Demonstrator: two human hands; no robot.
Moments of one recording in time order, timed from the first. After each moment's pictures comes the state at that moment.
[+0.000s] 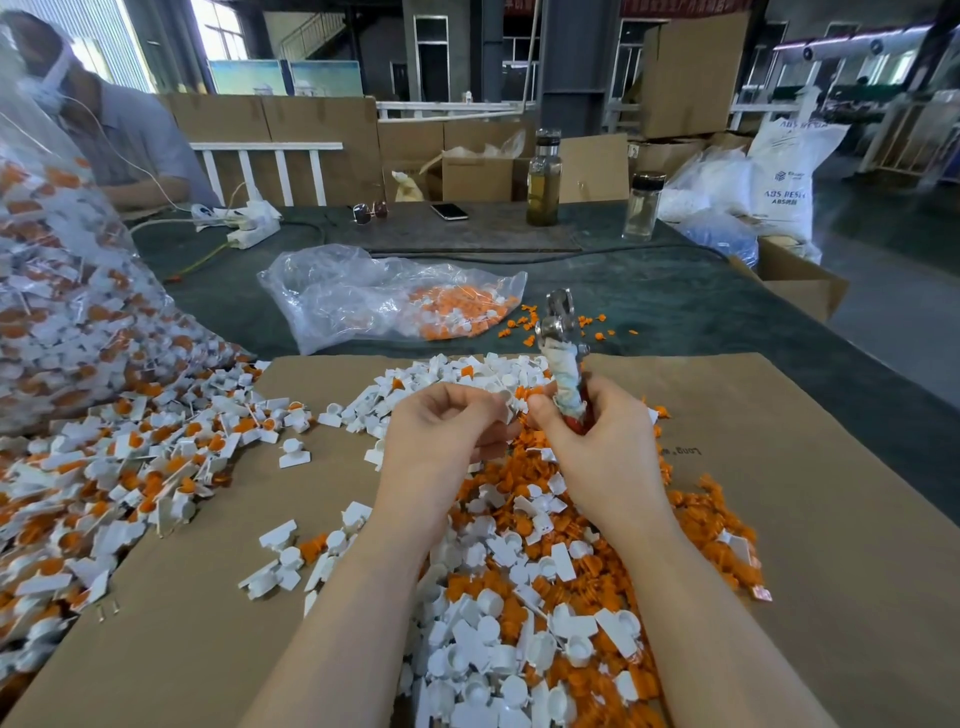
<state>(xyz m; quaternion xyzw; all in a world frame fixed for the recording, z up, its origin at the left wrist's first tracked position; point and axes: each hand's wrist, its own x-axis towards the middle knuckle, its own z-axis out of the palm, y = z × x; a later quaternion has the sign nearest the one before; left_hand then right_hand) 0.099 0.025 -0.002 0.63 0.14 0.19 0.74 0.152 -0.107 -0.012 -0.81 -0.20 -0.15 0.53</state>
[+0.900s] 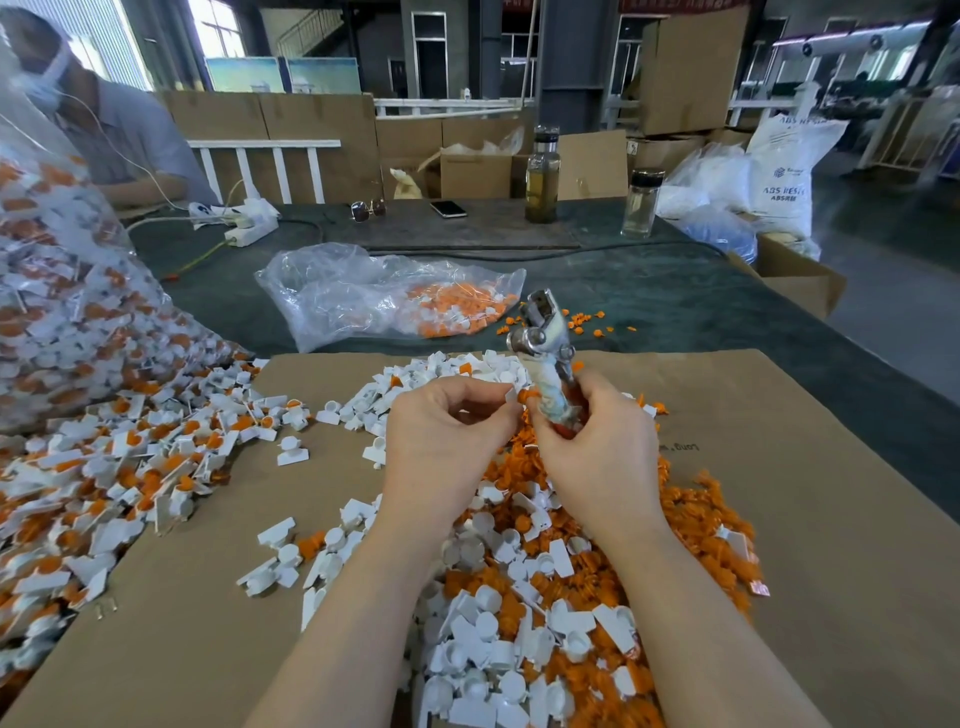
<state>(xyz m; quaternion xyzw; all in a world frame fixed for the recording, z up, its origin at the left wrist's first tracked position) 0.095 0.015 0.005 0.73 0.13 0.25 0.62 0.144 -0.105 -0.011 -0.85 -0.20 -0.24 0.43</state>
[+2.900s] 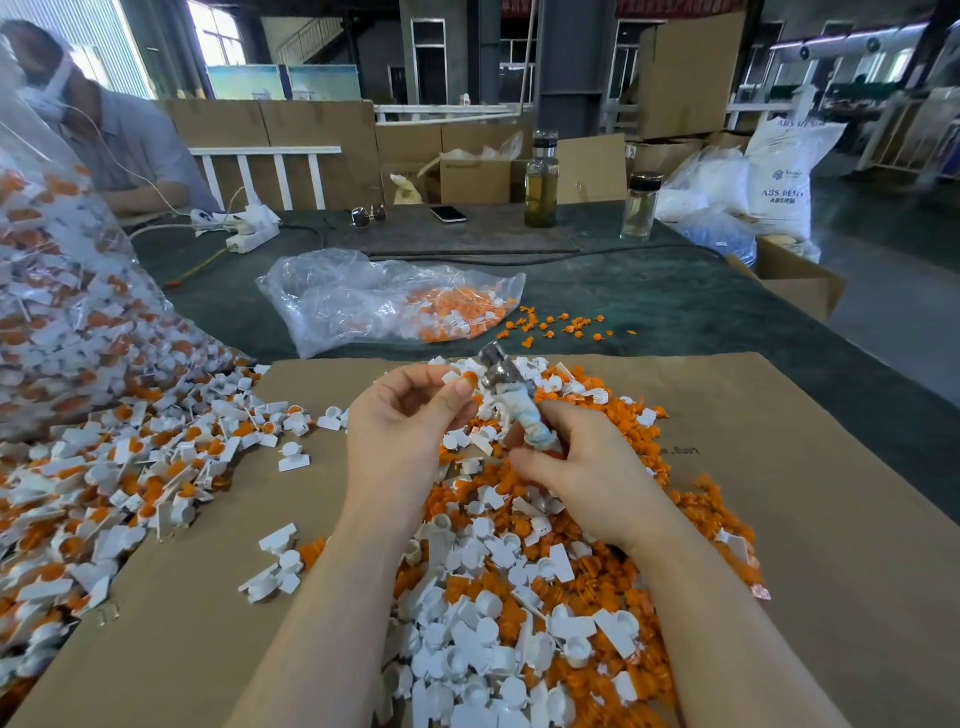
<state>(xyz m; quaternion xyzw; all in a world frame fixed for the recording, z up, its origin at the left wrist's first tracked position) 0.095 0.040 0.000 0.62 0.11 0.31 0.71 0.146 -0.117 -0.002 -0.83 -0.31 0.03 0.46</state>
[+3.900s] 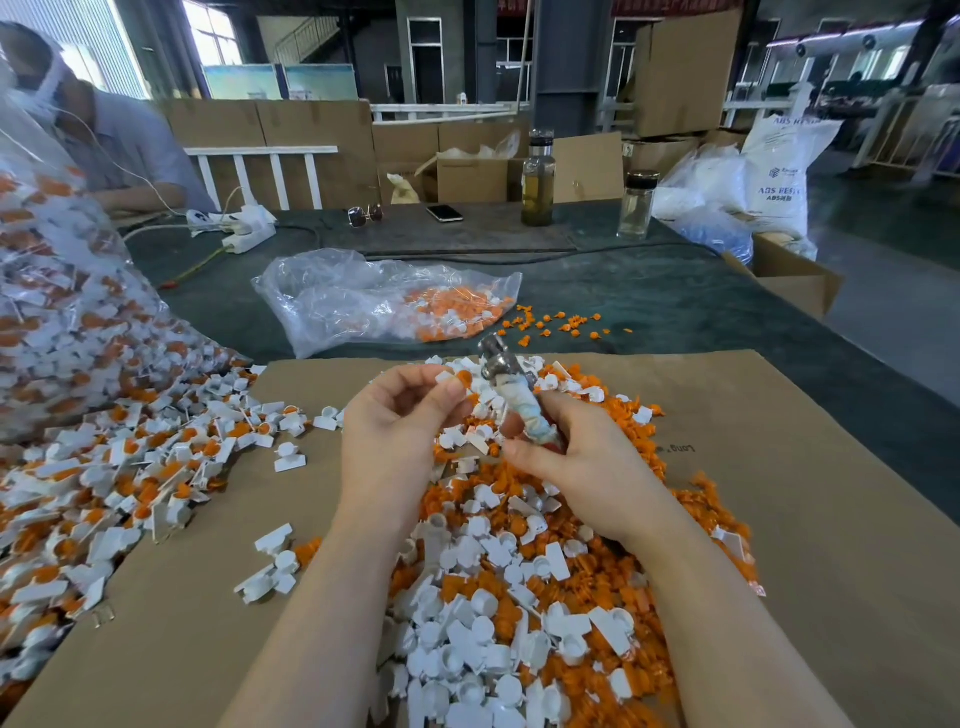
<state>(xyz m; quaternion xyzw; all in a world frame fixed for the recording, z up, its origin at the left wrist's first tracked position) 0.095 0.041 0.000 0.62 0.10 0.31 0.72 0.149 -0.119 -0.002 -0.82 -0.30 0.05 0.48</state>
